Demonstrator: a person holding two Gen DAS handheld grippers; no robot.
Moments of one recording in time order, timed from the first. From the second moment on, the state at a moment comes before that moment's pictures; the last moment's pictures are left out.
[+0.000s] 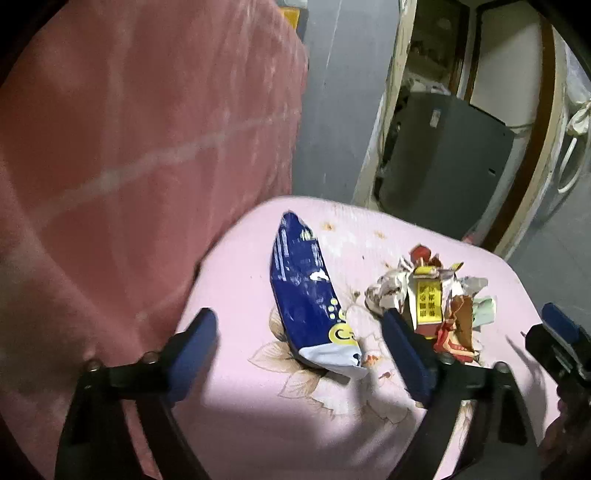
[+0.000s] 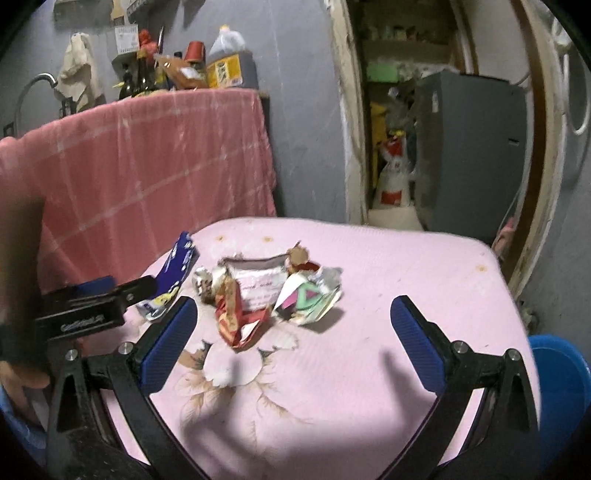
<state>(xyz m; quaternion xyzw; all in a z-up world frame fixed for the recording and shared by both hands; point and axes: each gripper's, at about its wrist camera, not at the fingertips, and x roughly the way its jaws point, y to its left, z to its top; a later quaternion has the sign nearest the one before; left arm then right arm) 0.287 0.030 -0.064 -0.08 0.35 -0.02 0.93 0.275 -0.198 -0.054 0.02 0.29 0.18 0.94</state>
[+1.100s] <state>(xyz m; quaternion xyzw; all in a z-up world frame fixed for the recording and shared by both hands) 0.254 0.036 -0.045 -0.17 0.37 -0.07 0.91 0.284 -0.164 -0.073 -0.01 0.37 0.26 0.89</state>
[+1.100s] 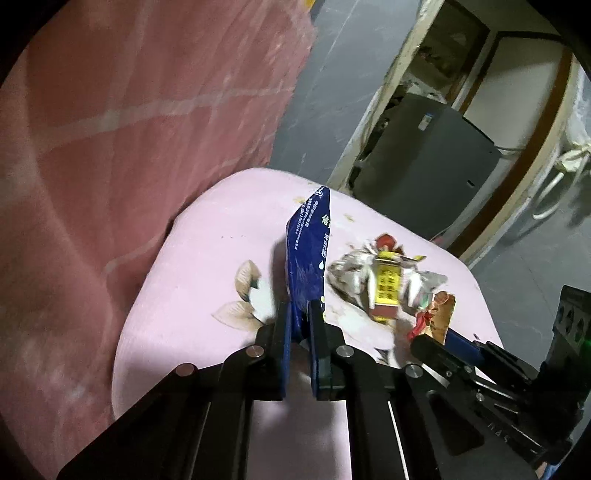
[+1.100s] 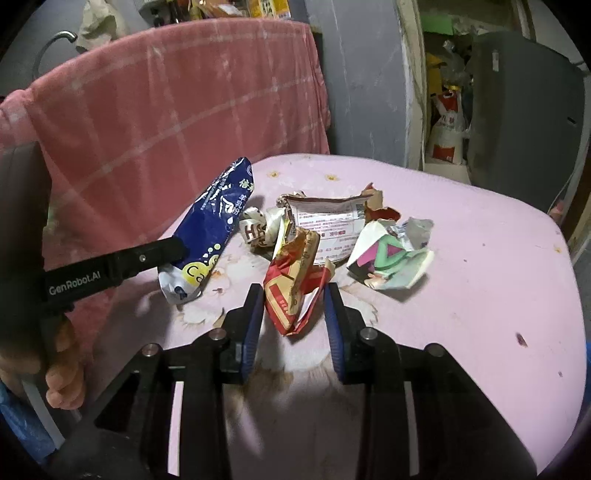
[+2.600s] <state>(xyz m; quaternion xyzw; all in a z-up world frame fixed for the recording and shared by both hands) 0.161 -0.244 0.049 -0.09 0.15 -0.31 0.93 0.103 -0.411 0.029 0.01 0.09 -0.01 1.00</state>
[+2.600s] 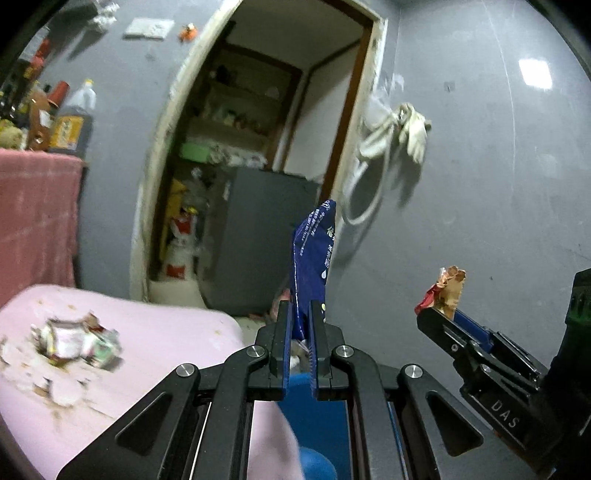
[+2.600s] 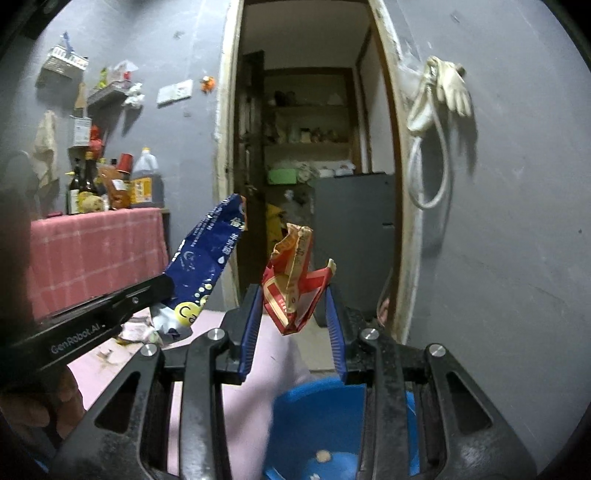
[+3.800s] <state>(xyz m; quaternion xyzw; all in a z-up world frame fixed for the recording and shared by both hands) 0.226 -0.310 -0.062 -0.04 0.37 -0.32 0.87 0.149 -0.488 -0.077 0.12 0.26 -0.07 0.96</state>
